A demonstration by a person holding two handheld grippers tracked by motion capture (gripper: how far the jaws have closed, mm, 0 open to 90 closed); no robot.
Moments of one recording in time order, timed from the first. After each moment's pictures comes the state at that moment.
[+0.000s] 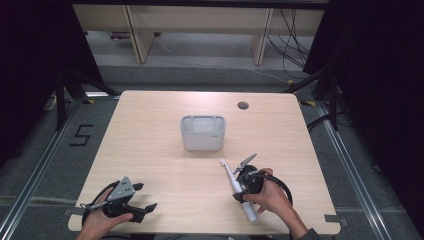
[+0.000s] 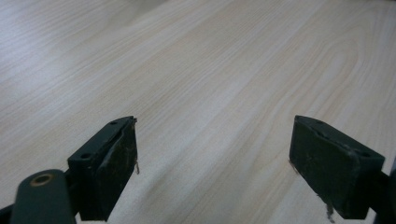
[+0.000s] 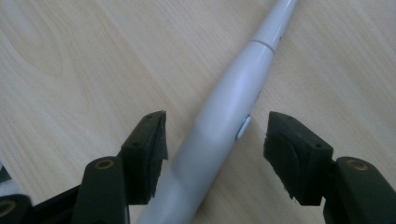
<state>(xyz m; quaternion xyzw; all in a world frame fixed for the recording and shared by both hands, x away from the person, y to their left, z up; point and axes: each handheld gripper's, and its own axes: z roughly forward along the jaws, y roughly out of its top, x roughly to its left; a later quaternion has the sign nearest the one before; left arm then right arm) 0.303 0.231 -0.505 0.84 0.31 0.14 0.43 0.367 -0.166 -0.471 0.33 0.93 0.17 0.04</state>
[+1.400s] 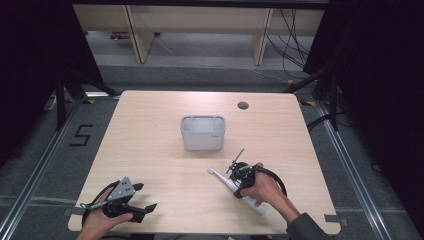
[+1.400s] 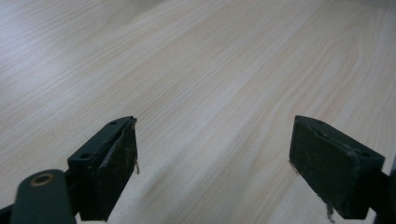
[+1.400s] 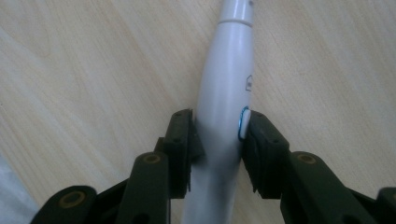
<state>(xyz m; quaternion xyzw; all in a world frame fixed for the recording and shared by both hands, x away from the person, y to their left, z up) 0.305 0.232 -0.505 0.84 0.31 0.14 0.42 0.388 -0.148 -0.476 0.30 0.95 0.09 0.00</state>
